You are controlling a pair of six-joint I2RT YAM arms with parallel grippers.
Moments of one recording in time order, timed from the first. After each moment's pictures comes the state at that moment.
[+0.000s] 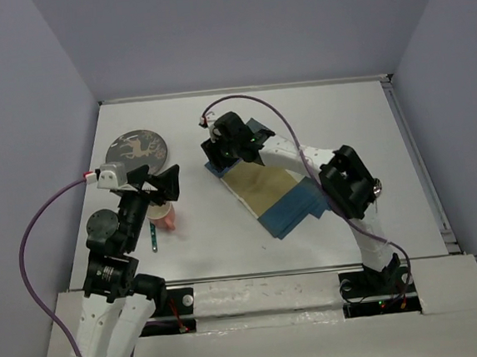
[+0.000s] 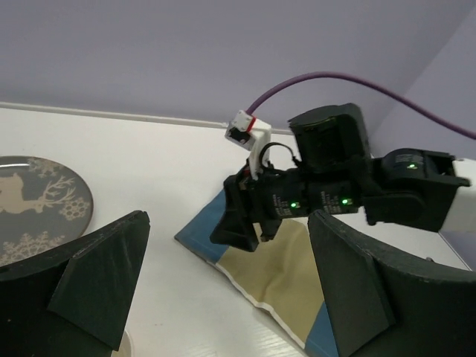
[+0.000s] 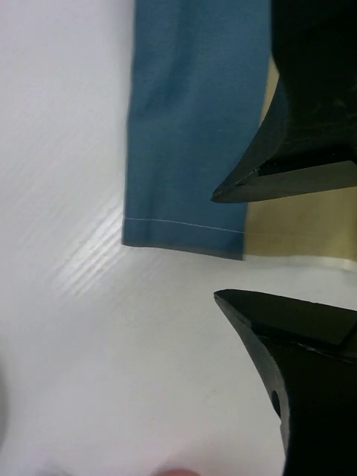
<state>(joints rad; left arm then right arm) -0.30 0.41 0.62 -0.09 0.01 -0.35 0.77 2.09 1.71 -0.31 -0.12 0.09</state>
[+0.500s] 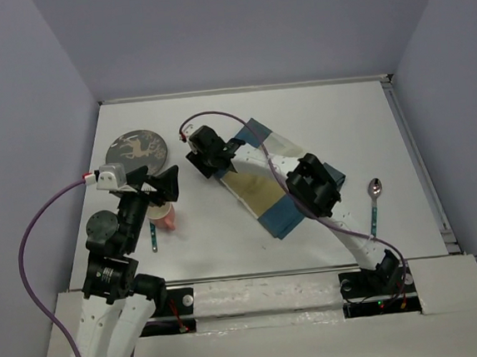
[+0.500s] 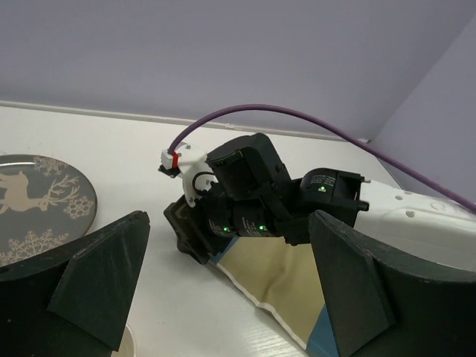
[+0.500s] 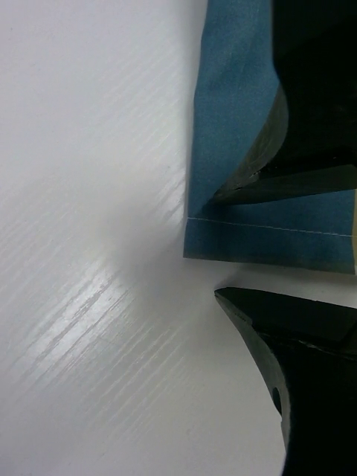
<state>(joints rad) -0.30 0.40 0.63 -0.11 -0.02 -0.34 0.85 2.49 2.16 -0.47 0.17 -0.03</state>
